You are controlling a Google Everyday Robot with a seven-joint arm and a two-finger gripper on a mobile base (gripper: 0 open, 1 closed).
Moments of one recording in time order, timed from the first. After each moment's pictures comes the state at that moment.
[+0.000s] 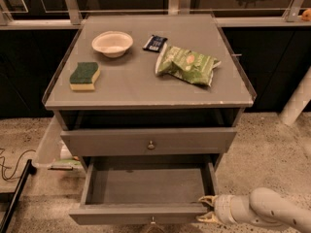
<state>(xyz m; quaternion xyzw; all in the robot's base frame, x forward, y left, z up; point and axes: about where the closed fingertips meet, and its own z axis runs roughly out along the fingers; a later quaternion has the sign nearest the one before) 0.416 -0.204 0.394 -0.63 0.69 0.14 0.33</state>
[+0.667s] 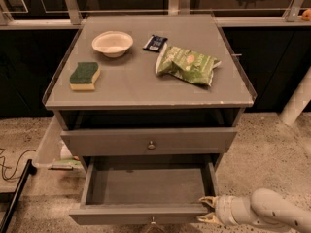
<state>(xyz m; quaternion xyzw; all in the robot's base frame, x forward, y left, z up) 0.412 -0.205 0.396 -0.62 0.70 0.14 0.33</state>
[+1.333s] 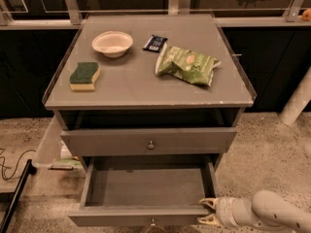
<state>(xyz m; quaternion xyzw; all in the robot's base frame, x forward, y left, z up) 0.405 -0.206 0.396 -0.62 0.70 0.14 0.33</state>
